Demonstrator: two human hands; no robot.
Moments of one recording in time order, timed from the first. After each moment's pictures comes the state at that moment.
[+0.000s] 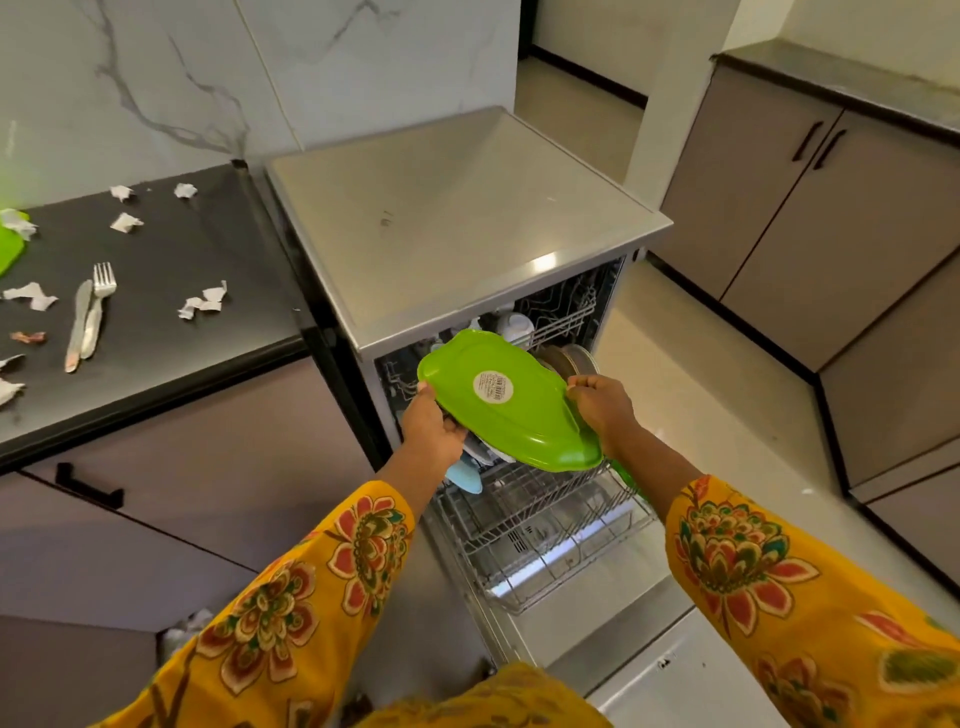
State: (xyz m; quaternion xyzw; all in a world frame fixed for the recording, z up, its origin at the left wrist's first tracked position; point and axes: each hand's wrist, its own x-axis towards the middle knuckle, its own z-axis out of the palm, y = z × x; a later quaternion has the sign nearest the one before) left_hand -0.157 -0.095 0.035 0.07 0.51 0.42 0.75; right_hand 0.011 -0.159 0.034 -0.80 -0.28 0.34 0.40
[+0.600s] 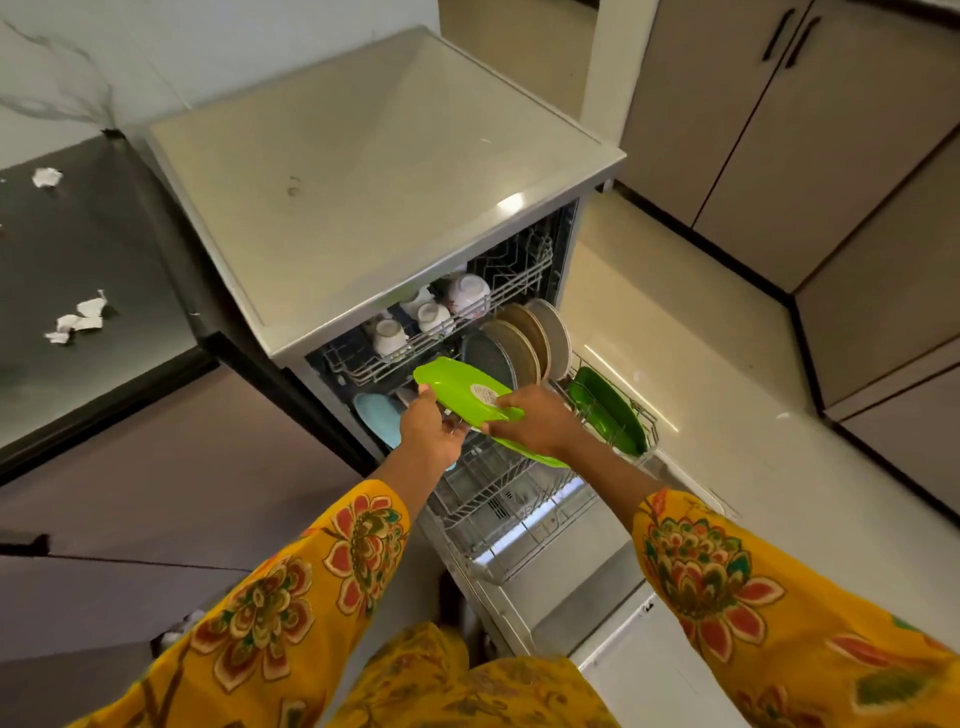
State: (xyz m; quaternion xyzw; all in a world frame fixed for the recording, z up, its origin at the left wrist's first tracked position) left_hand -0.087 -0.094 -0.008 0.10 0.57 0.34 0.74; right_hand 0.033 -0.158 -0.021 -0.76 -0.55 0.33 0.12
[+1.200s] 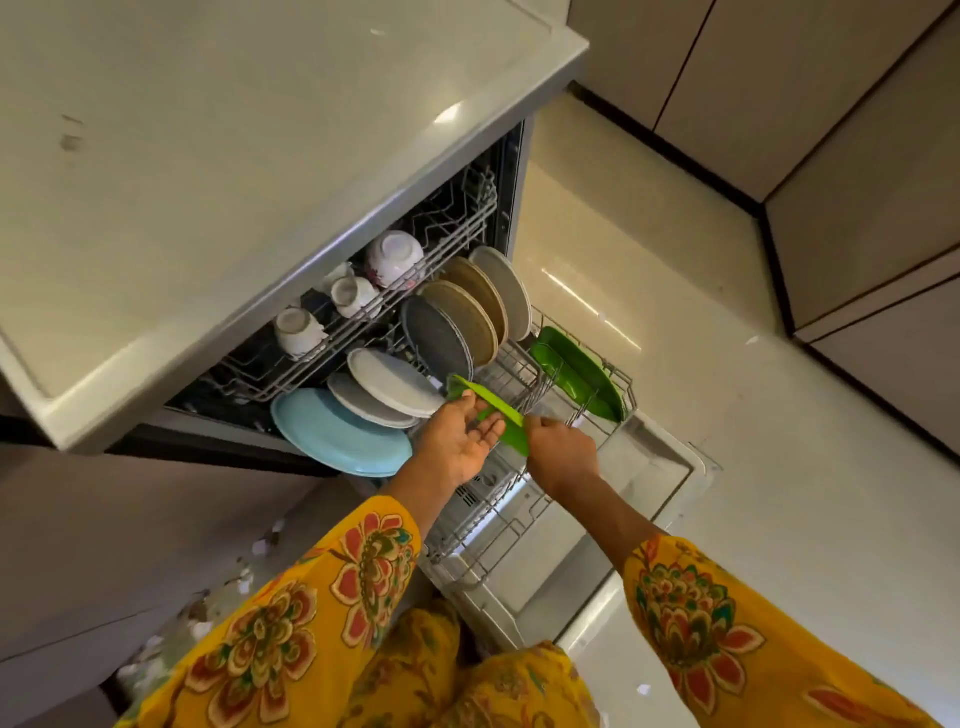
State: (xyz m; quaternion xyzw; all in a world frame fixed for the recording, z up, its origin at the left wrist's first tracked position) left_hand 0.009 -0.066 -0.113 0.10 0.57 0.14 0.80; right_hand 0.092 -0.162 -0.130 -0.83 -0.49 0.26 -0.08
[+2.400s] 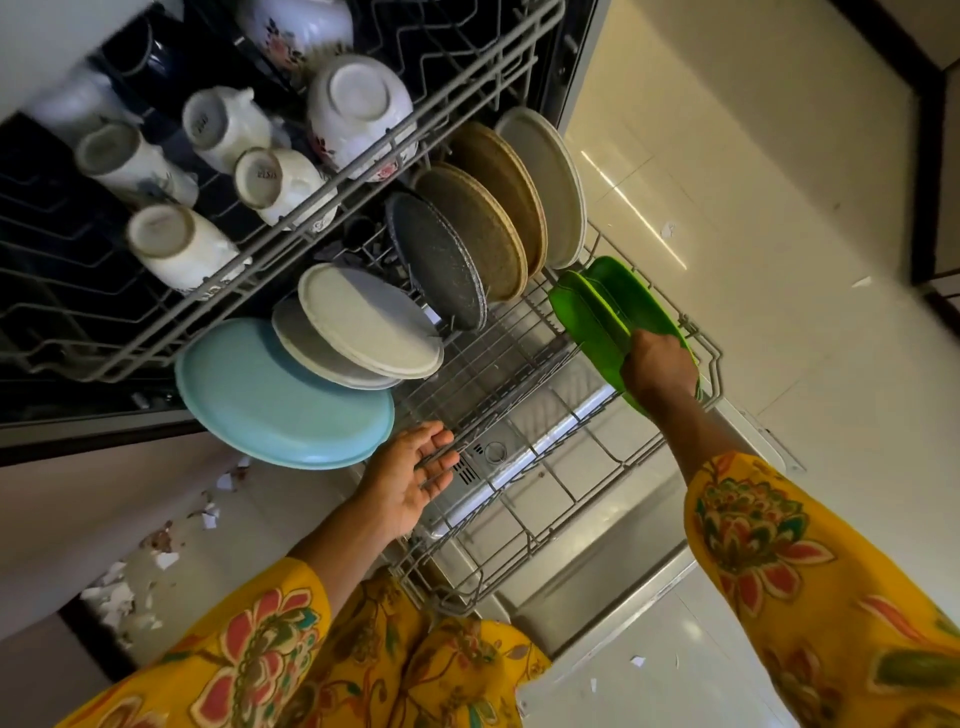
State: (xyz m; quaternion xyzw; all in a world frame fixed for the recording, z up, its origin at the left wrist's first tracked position) left_hand -0.038 -0.031 -0.293 0.14 0.67 0.02 0.73; right_hand 0.235 -0.104 -0.335 -0.89 -0.34 0.28 -0.09
